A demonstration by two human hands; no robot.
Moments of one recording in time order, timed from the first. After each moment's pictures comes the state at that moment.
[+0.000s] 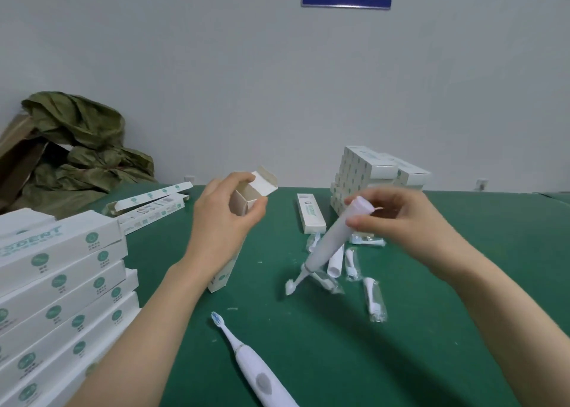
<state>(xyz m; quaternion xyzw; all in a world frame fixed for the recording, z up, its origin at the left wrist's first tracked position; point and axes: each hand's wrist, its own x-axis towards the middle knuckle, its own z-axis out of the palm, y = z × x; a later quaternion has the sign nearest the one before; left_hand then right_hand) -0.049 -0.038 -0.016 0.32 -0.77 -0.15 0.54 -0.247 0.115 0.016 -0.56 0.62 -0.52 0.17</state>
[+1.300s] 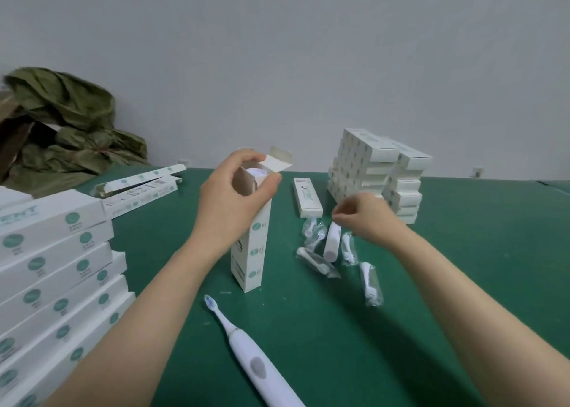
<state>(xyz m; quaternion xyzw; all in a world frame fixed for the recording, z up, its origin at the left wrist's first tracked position) -0.061 -0.035 -0.010 0.25 -0.74 -0.27 0.55 -0.260 0.050 -0.013 -0.52 0.79 -0.31 0.08</state>
